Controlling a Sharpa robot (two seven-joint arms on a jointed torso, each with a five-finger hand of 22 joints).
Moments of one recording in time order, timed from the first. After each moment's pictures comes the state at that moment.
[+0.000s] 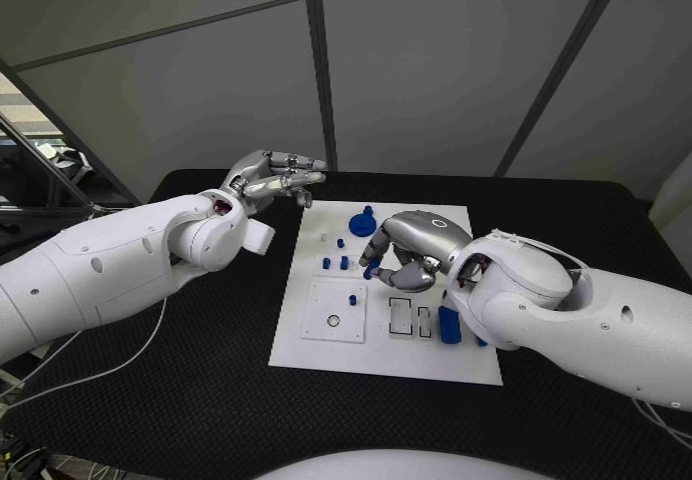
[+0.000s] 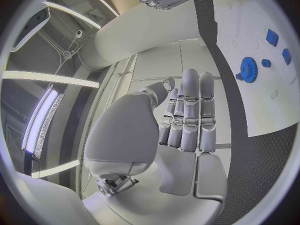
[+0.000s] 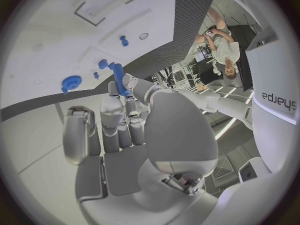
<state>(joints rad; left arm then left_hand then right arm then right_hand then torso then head) 1.15 -0.81 0.11 1.33 -0.22 -0.13 0.32 1.37 -0.16 0.52 -0.03 0.06 1.04 0.16 0.10 0.13 1.21 0.09 0.09 0.08 1.31 0.00 0.69 0.48 0.19 1.07 0.11 0.64 0.87 1.08 -0.75 0.10 1.78 -1.67 -0.25 -0.25 1.34 -0.12 0.64 -0.12 0.06 1.18 0.10 0.09 0.09 1.24 0.08 0.18 0.09 1.46 -0.04 1.08 0.86 0.05 1.47 0.07 1.45 1.31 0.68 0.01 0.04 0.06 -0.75</state>
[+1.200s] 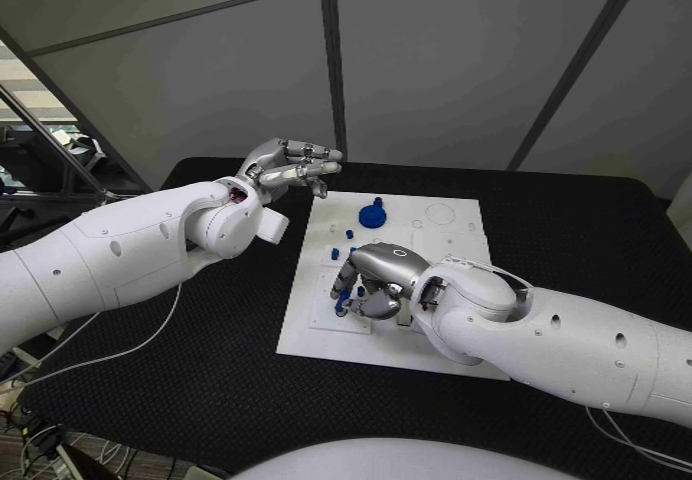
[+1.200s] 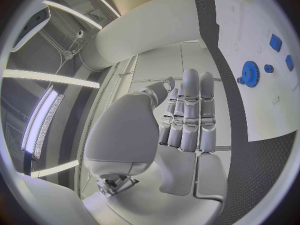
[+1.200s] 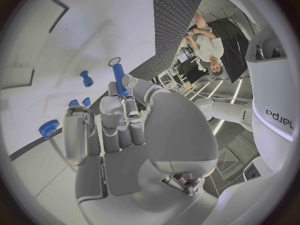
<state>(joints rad) 1.15 -0.80 0.11 1.33 -0.22 -0.13 0.32 1.37 -0.16 0.52 -0.03 0.06 1.04 0.16 0.10 0.13 1.21 0.09 0.09 0.08 1.31 0.00 0.69 0.48 0.19 1.07 0.11 0.63 0.87 1.04 -0.58 0.01 1.63 -1.60 -0.23 -0.15 1.34 -0.12 0.65 -0.12 0.06 1.18 0.11 0.08 0.09 1.24 0.08 0.16 0.10 1.46 -0.04 1.08 0.85 0.05 1.47 0.07 1.45 1.31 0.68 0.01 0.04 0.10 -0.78</state>
